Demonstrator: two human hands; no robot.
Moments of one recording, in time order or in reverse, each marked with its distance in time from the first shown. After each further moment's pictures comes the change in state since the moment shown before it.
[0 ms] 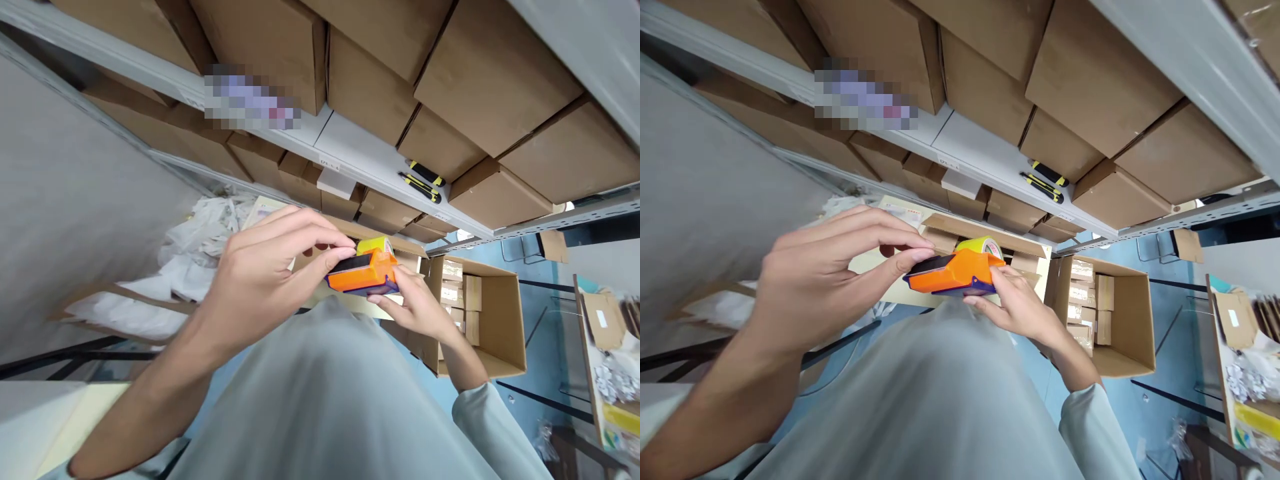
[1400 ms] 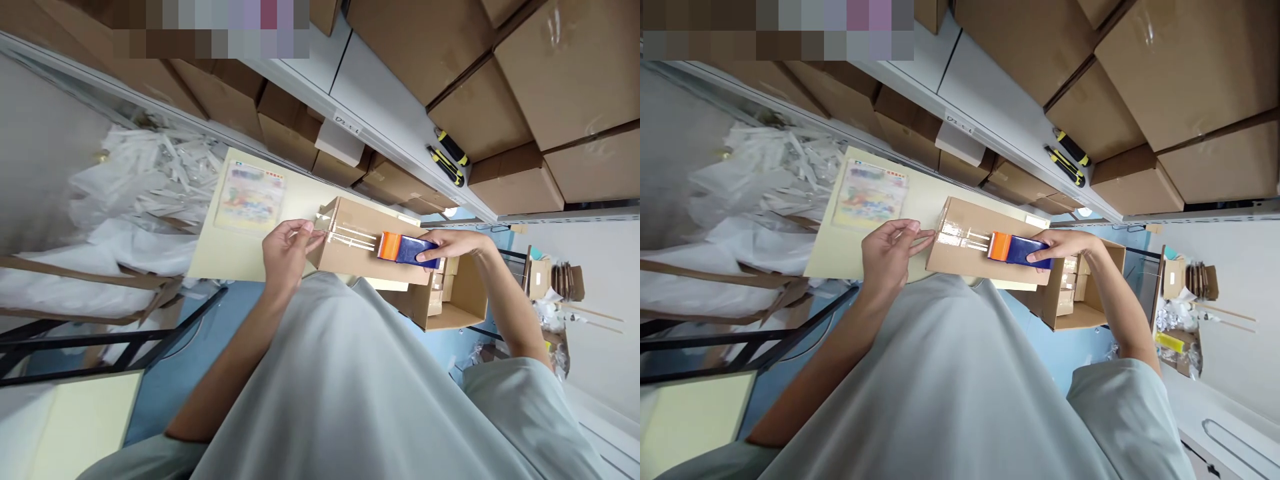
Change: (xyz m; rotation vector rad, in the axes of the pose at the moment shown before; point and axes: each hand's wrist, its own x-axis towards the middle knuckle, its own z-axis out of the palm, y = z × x) left_hand -0.116 -0.180 0.063 -0.712 0.427 -1.219; right_hand 0.117 0.081 -0.058 0.351 -0.993 0.744
